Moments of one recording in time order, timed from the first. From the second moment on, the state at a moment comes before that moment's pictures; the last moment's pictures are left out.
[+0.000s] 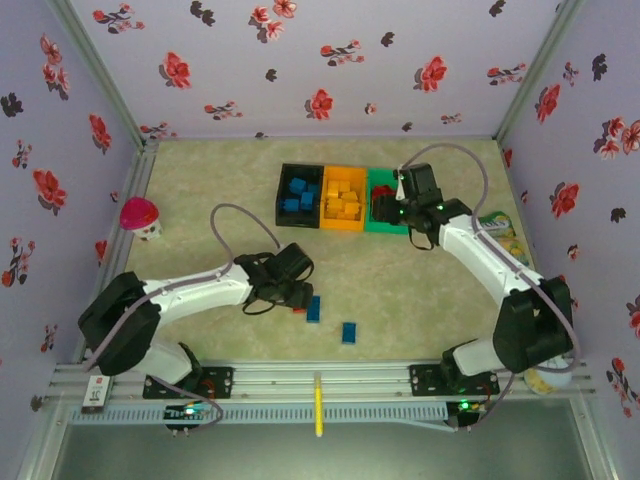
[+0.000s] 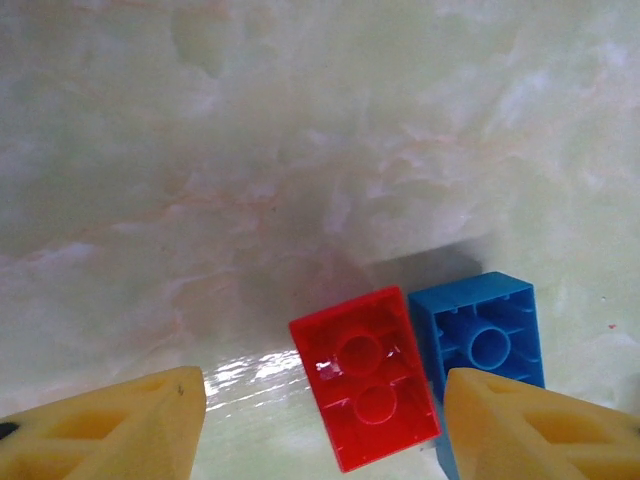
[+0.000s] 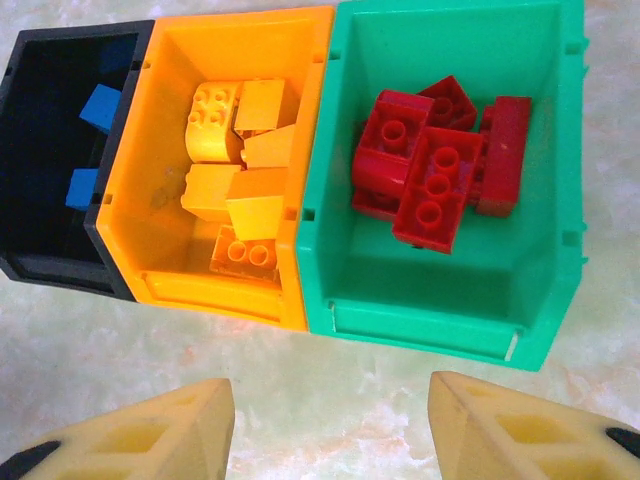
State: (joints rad) left arm -0.97 1.47 0.85 -0.58 -0.09 -0.67; right arm 0.38 1.41 1.09 -0.50 -0.04 0.36
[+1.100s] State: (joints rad) left arm -0.94 1.54 0.83 -0.50 -0.02 -0.67; right arm 0.38 1.32 1.01 -0.53 0.00 0.37
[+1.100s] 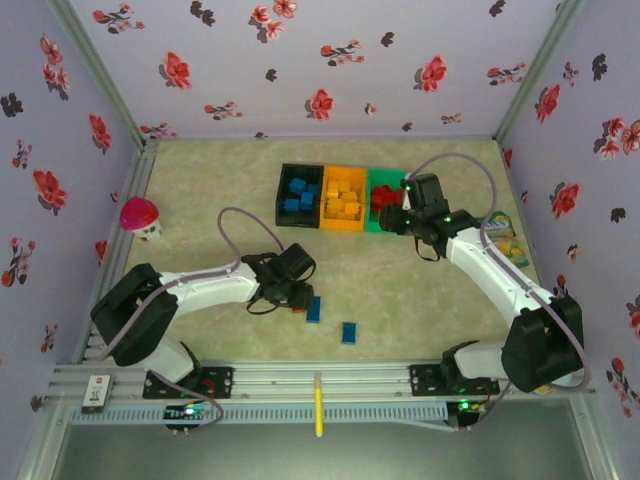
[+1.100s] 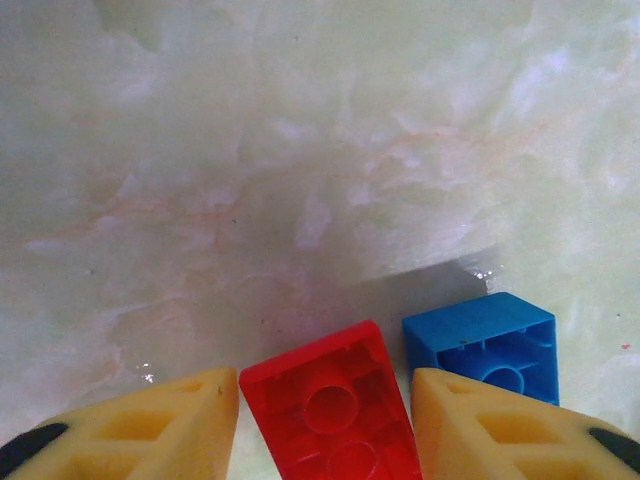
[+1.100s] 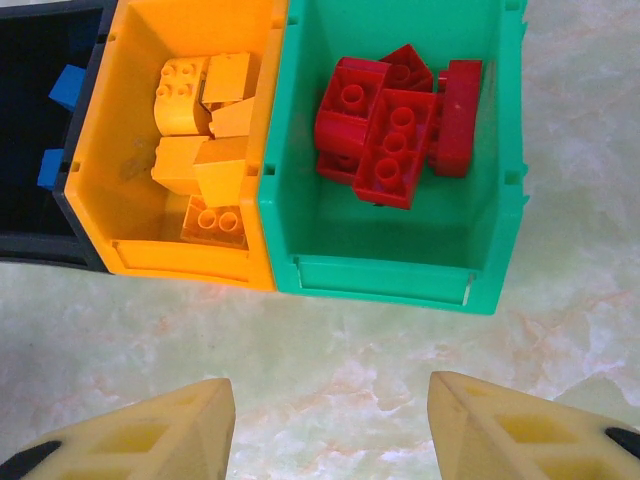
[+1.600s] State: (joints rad) left arm -0.92 1.55 0.87 -0.55 -0.02 -0.64; right arm 0.38 1.31 0.99 -0.53 0.00 0.37
